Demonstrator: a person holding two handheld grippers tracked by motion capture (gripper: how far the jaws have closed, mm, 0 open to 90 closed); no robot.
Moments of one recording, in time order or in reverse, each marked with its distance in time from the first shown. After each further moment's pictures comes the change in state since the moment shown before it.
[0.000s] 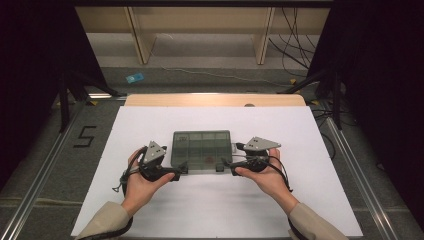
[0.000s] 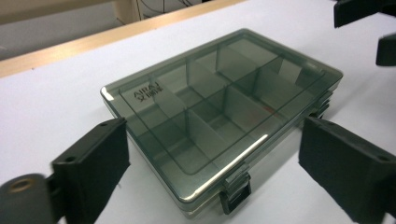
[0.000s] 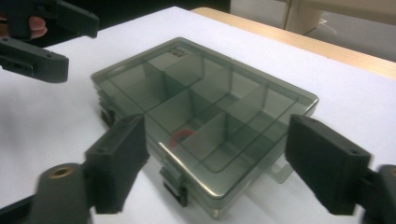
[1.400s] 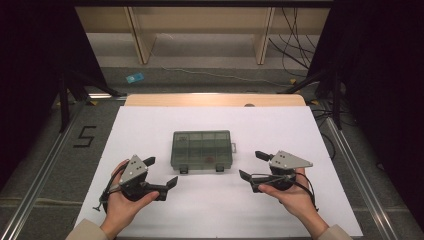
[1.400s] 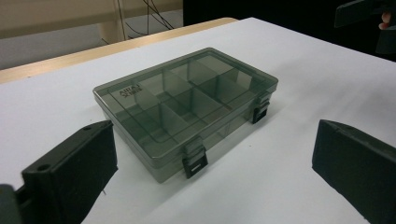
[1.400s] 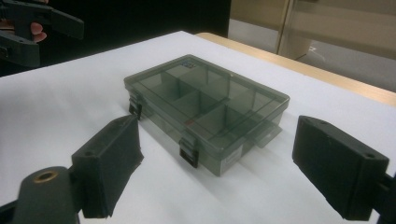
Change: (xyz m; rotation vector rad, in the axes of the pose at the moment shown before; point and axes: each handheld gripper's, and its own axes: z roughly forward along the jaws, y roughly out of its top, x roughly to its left) left arm -0.030 -0.015 -0.055 -0.099 -0.105 -0.197; right arm 0.013 -0.017 -0.075 -0.109 -0.025 -0.032
